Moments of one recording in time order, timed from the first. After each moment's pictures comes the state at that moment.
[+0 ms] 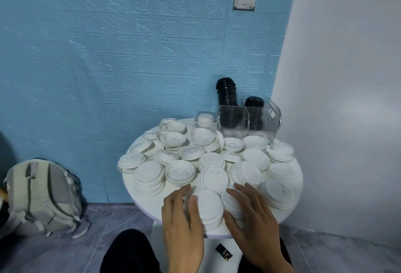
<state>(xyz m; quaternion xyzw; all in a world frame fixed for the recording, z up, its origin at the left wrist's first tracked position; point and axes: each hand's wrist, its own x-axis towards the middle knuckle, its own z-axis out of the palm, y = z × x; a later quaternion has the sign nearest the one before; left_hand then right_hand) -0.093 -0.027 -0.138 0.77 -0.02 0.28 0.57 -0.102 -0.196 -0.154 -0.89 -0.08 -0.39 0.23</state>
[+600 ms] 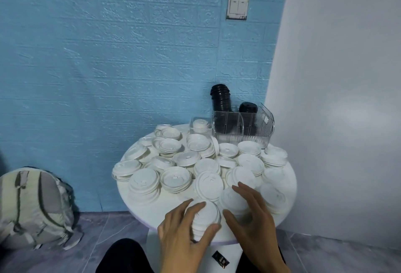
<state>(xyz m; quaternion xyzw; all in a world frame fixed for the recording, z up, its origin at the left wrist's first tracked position) -0.083 -0.019 -0.165 0.85 -0.13 0.27 0.43 -0.105 -0.199 -0.134 -0.85 -0.03 -0.35 0.40</state>
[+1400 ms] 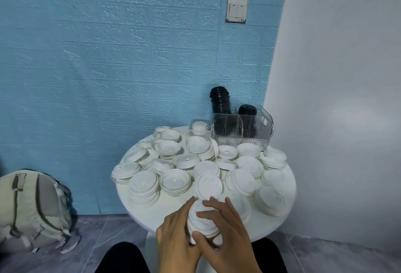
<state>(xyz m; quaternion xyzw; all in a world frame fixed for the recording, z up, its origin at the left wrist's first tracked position) -0.085 -0.008 -0.153 0.86 -0.16 0.25 0.43 -0.098 -0.149 -0.149 -0.84 -0.18 -0.40 0.32</state>
